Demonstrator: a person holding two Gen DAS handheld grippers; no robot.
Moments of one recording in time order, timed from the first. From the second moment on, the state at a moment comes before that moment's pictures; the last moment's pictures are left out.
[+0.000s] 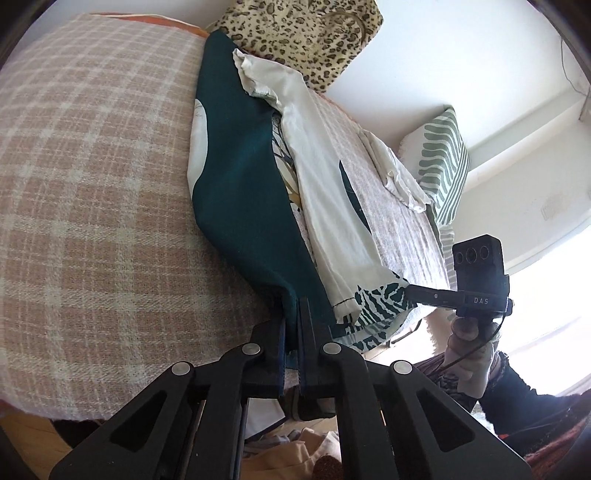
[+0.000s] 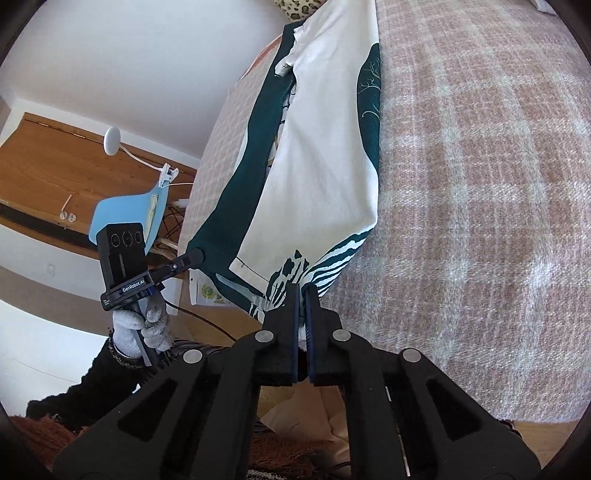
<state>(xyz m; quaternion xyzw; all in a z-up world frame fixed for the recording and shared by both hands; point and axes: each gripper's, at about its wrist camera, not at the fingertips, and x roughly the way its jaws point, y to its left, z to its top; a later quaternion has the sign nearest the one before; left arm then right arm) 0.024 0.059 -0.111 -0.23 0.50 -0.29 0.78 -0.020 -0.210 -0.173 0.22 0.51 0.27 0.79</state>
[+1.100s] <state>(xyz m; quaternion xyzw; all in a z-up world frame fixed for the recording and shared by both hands) 0.158 0.068 -0.117 -0.24 0.47 -0.20 0.83 0.118 -0.248 -0.155 0.27 0.49 0.18 0.81</state>
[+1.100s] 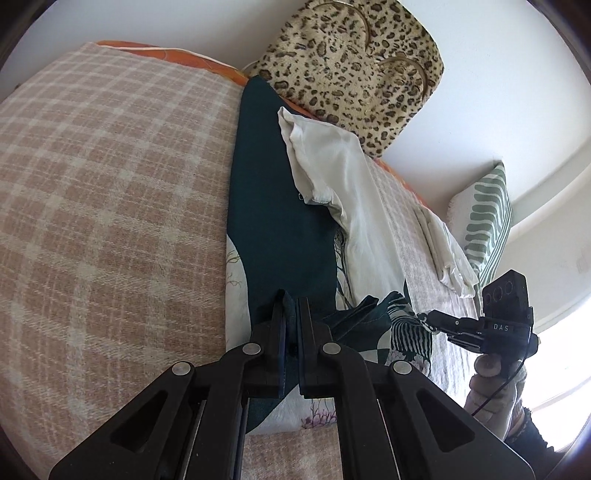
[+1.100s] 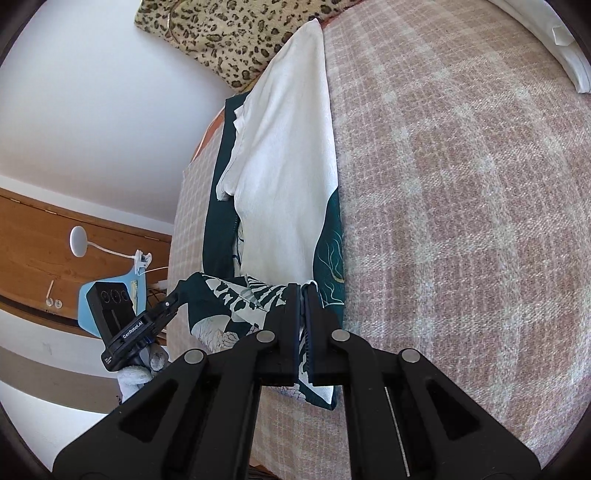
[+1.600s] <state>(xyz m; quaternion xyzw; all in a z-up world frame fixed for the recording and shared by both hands) 0.153 0.080 -0.090 -0.19 0.44 -0.13 0.87 0.126 -0.238 -0.123 0.17 0.47 0.15 0.85</state>
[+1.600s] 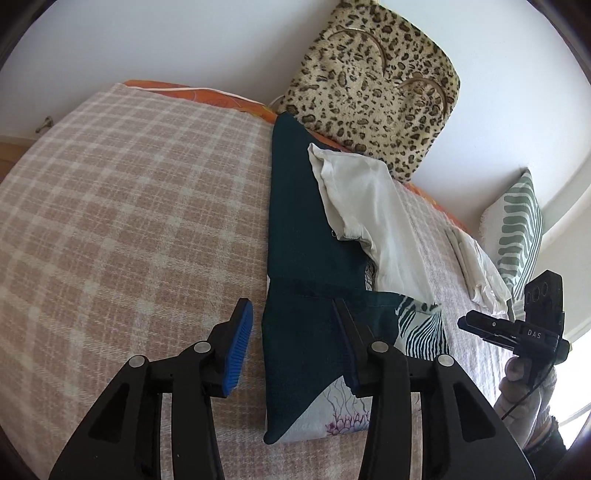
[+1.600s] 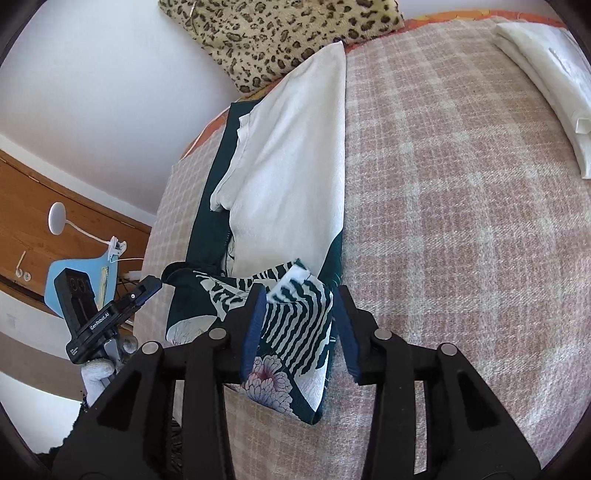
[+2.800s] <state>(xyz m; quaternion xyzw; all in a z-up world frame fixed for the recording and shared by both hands) 0.100 0.009 -0.093 0.00 0.41 -0.17 0.90 0.064 -0.129 -0.133 -0.11 0.39 0.15 0.90</state>
